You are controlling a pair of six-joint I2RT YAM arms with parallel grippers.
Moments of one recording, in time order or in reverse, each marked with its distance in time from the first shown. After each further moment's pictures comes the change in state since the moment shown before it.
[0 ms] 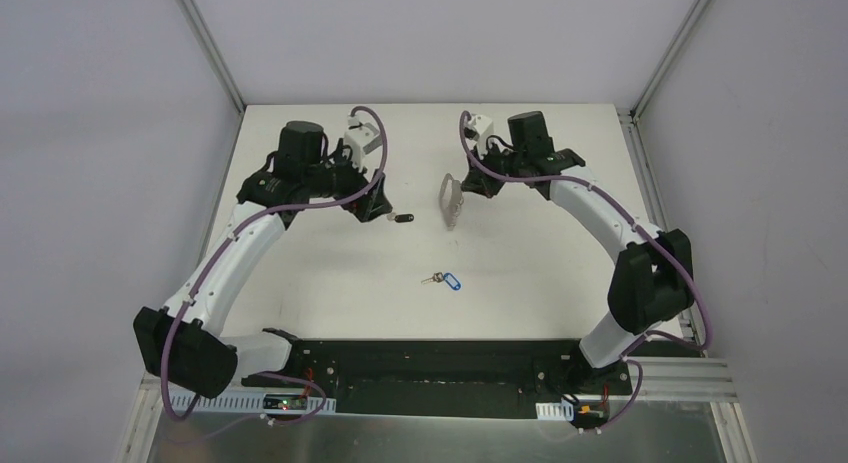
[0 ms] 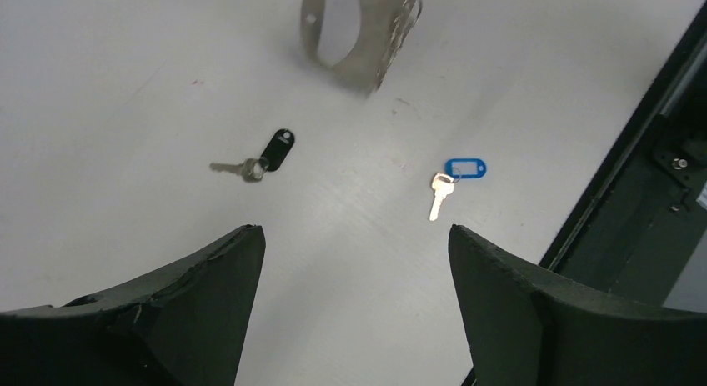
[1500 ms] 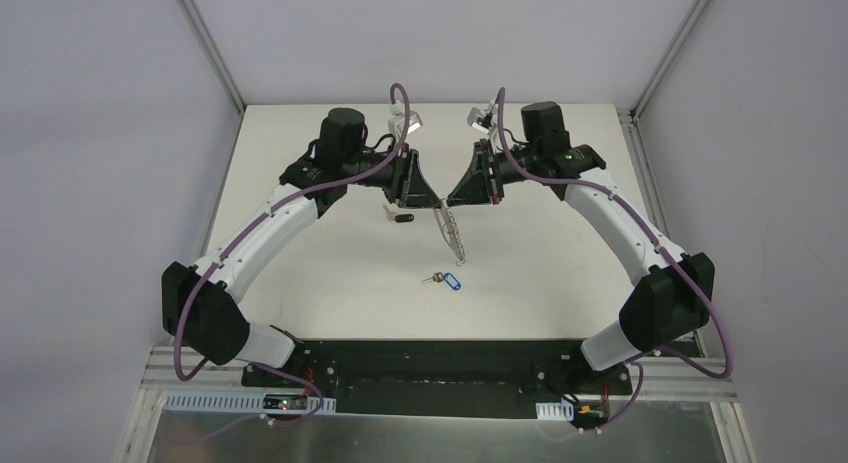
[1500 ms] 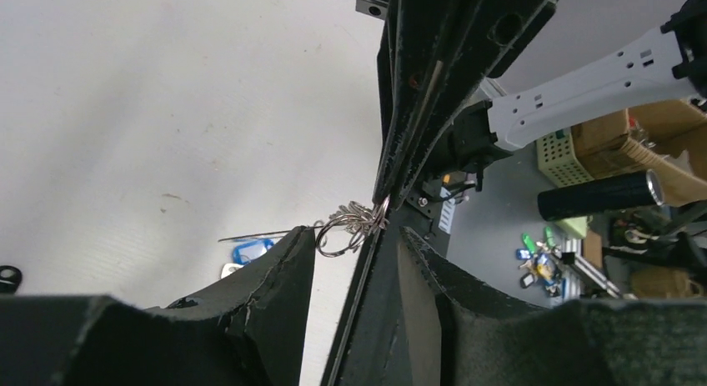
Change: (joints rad) left arm -0.190 0.210 0.136 0.266 0.368 -0.471; right arm 0.001 -0.123 0.059 -0.103 -0.676 0.197
